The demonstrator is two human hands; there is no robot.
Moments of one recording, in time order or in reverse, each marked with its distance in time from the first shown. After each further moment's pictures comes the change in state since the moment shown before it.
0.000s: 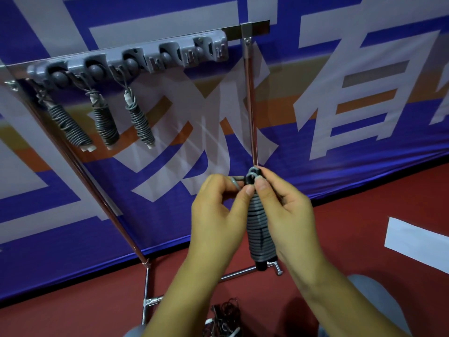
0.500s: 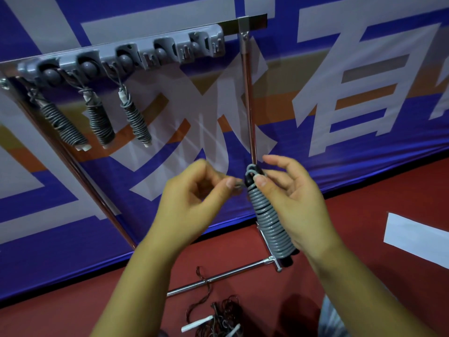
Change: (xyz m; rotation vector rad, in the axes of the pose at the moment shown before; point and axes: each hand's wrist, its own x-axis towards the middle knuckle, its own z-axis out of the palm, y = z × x) left_hand 0.027 0.003 -0.038 -0.066 -0.287 0.100; right_hand 0.020 -0.001 -0.022 -0.073 -0.088 0.053
